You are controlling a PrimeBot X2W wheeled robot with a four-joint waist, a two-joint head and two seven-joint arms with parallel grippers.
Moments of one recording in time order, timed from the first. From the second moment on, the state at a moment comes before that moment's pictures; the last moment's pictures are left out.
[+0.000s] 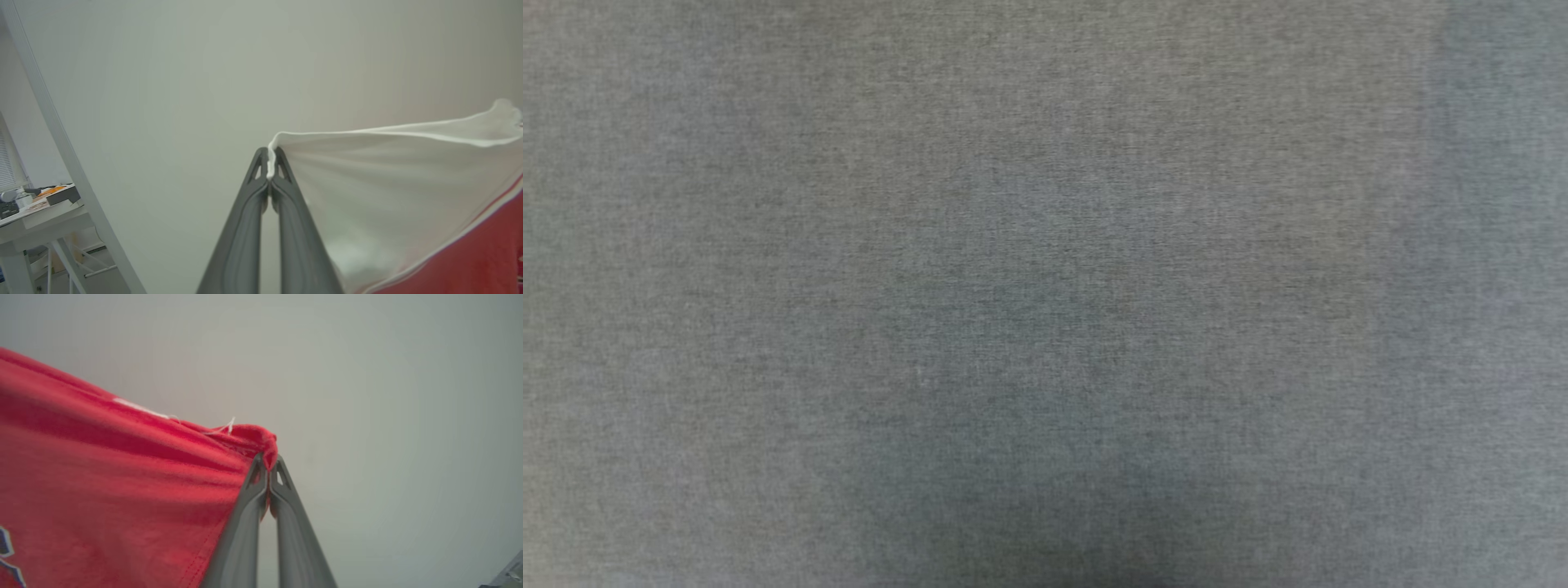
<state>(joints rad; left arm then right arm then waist) -1.97 0.60 -0.52 0.74 -0.44 -0.13 -0.17 -1.64 -0.30 -0.04 0.67 0.07 0.13 -0.01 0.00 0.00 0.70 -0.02</state>
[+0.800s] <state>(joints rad) -1.14 0.43 -0.54 0.57 -0.53 -0.13 -0.26 -1.21 -0.26 0.11 0.84 0.22 0.13 -0.20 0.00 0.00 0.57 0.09</state>
